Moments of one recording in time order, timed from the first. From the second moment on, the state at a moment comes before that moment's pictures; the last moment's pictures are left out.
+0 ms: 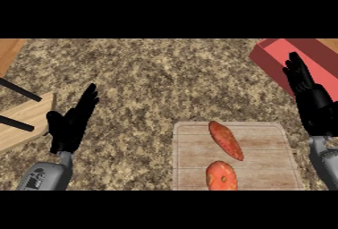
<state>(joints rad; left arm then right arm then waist) -0.16 0.29 -0.16 -1.41 0.16 0.15 0.09 -0.26 -0.51 0.17 -1.54 -0.22 -0.26 0.05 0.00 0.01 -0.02</state>
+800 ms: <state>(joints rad) -0.09 0.24 -0.06 -1.34 0.11 0.28 0.04 -0.10 -0.64 0.21 -1.61 0.07 -0.19 -0.21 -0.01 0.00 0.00</state>
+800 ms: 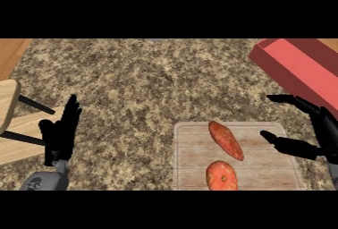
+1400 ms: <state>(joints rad) -0.10 0.22 -0.04 -1.31 0.10 0.27 0.00 -0.11 -0.87 0.18 -1.87 0.08 0.09 0.19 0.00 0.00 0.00</state>
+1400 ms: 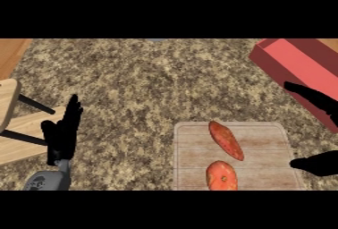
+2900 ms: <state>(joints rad) -0.11 0.18 0.00 -1.30 0.06 0.23 0.01 -0.35 -0.48 0.45 -1.92 0.32 0.48 0.89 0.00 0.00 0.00</state>
